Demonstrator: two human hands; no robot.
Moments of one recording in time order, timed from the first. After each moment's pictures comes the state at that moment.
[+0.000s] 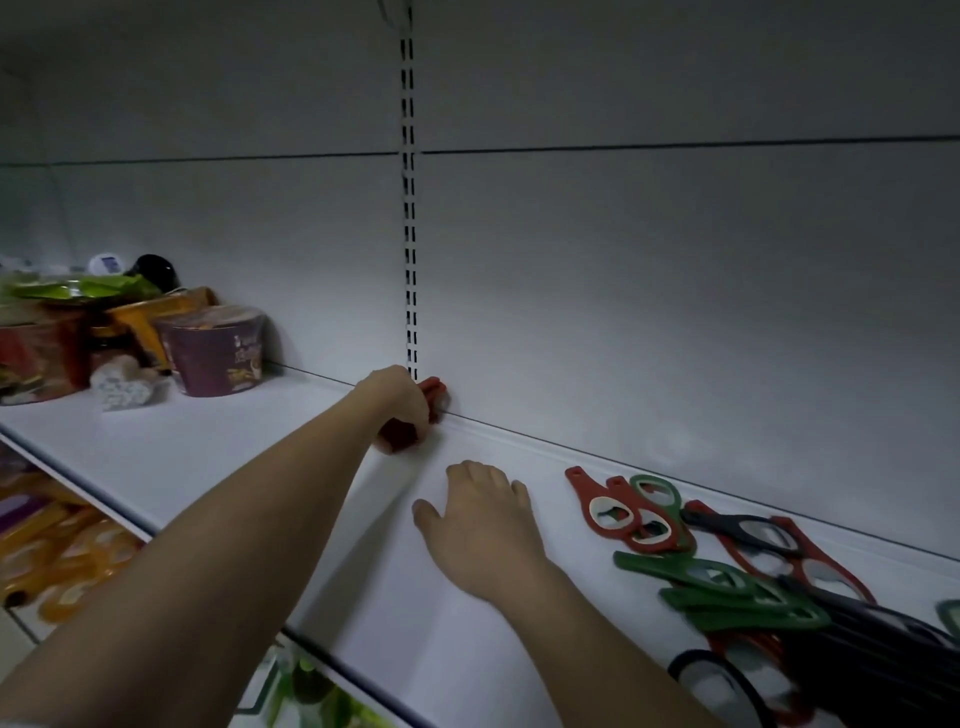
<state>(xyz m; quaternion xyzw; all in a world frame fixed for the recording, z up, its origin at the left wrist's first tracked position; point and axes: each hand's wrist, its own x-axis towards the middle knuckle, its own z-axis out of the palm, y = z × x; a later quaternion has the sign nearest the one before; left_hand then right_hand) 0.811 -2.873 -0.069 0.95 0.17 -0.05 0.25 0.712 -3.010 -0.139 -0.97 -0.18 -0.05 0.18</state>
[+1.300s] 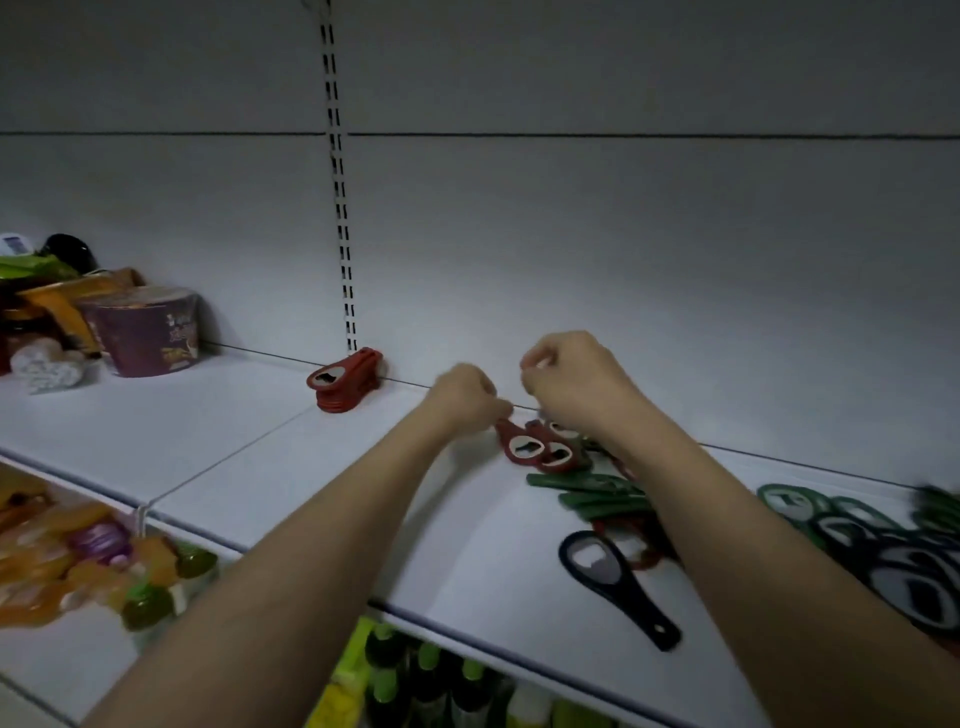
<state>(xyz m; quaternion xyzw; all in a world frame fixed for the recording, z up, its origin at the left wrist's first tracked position) 0.737 -3.000 -0.086 0.93 -0.06 0.04 0.35 0.674 -3.127 -0.042 -0.92 -0.03 -0.12 0.38</state>
